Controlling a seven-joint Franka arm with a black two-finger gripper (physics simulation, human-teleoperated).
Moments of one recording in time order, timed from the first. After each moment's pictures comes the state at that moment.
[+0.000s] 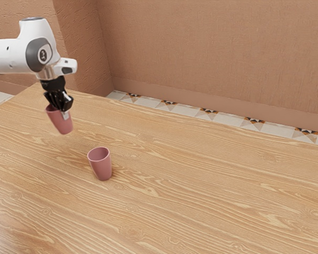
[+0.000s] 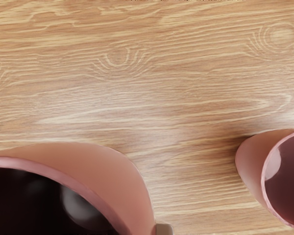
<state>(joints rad) 0.08 0.23 0.25 -1.68 -0.06 1.90 0.45</state>
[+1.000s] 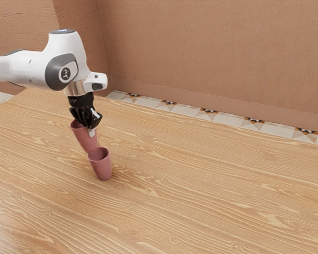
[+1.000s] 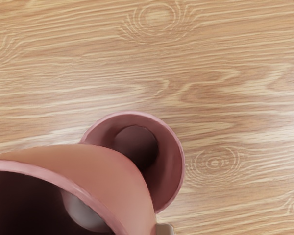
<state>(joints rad) -0.12 0.08 0.22 -1.93 -0.02 2.00 0.22</state>
